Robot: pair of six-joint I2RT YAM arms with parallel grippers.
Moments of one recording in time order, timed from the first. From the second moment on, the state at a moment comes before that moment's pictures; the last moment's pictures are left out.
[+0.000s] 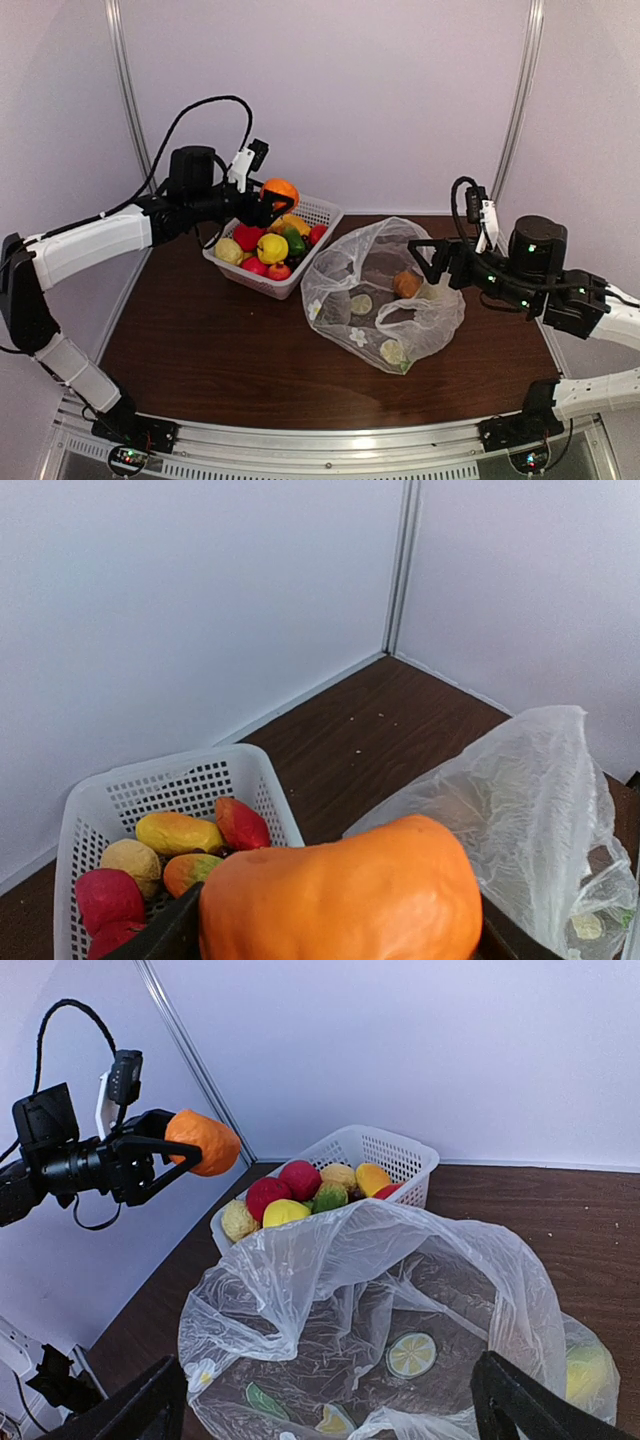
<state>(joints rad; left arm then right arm) -0.60 1.50 1.25 -0.03 0.29 0.02 0.93 0.84 0.80 -0.15 0.30 0.45</state>
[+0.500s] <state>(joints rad) -0.50 1.94 1.53 -0.08 0.06 -0.10 0.93 0.85 0.73 -0.14 0.30 0.45</state>
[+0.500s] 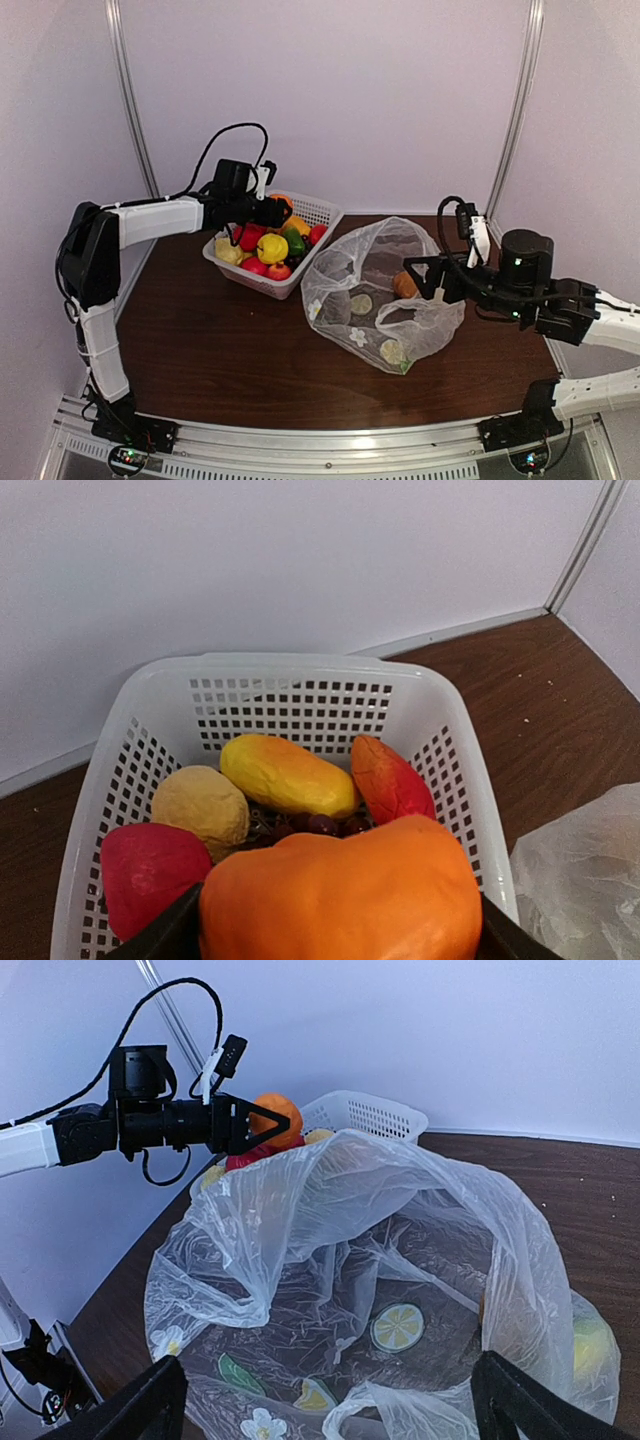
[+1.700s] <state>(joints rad) -0.46 2.03 1.63 -0.14 -0.01 -0.09 0.93 0.85 0.71 -0.14 0.30 0.42</state>
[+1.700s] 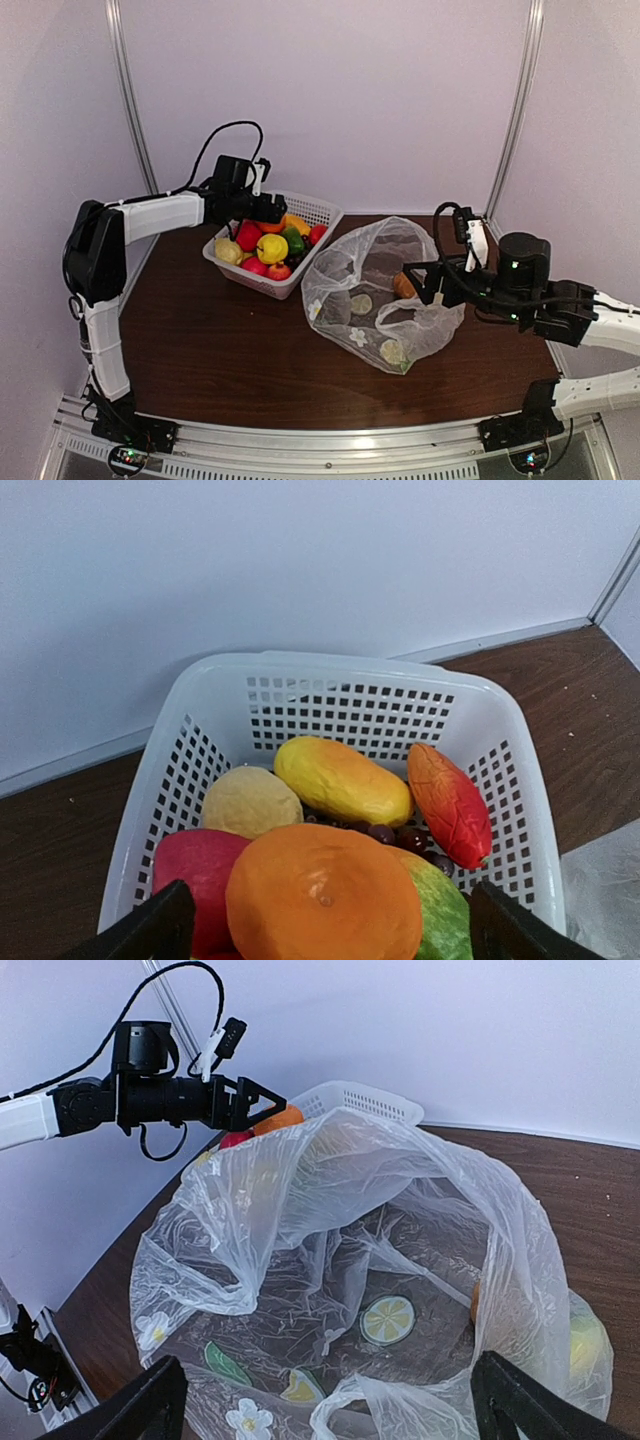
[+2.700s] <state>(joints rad) -0.75 1.57 1.30 -0.28 0.51 0.03 0.93 0.88 0.71 -0.37 0.54 0.54</state>
